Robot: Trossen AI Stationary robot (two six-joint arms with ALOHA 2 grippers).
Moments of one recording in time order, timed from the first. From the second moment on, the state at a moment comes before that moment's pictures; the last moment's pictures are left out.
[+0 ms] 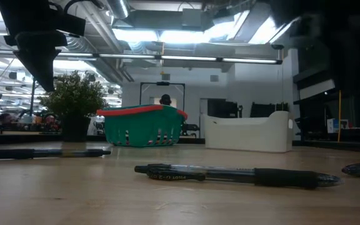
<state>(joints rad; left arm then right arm) -0.44 1.40 0.97 -1.27 -0.50 -1.25 0.56 1.94 1.54 -1.43 0.19 0.62</state>
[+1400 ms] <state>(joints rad) -0.44 1.40 0.97 -1.26 -0.33 -1.36 0.66 1.94 1.25 -0.93 0.14 0.34</state>
